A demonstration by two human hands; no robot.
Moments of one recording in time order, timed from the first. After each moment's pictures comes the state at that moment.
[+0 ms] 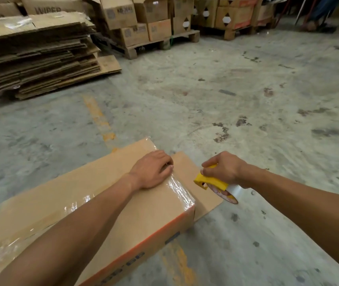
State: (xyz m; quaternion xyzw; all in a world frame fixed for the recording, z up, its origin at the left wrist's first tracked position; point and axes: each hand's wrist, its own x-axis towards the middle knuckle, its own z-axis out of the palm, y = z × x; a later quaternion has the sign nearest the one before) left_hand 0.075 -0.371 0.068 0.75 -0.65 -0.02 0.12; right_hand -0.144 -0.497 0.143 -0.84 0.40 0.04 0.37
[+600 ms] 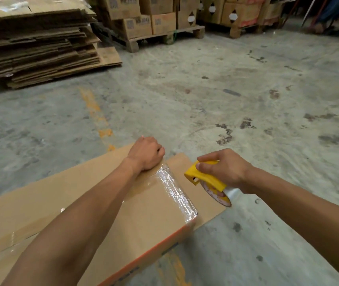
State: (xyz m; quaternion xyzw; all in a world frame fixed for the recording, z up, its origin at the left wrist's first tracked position) left_hand 0.129 -0.419 0.064 0.82 -0.56 0.02 0.04; right_hand -0.120 -0.501 0.145 -0.80 0.40 -0.02 0.44
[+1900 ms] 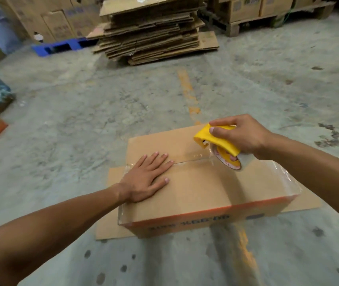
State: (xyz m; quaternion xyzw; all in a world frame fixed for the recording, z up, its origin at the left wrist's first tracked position) left_hand 0.081 -0.083 0.065 0.88 -0.47 -0.08 0.01; right_hand -0.028 -0.369 0.186 -0.80 0.14 -0.02 0.58
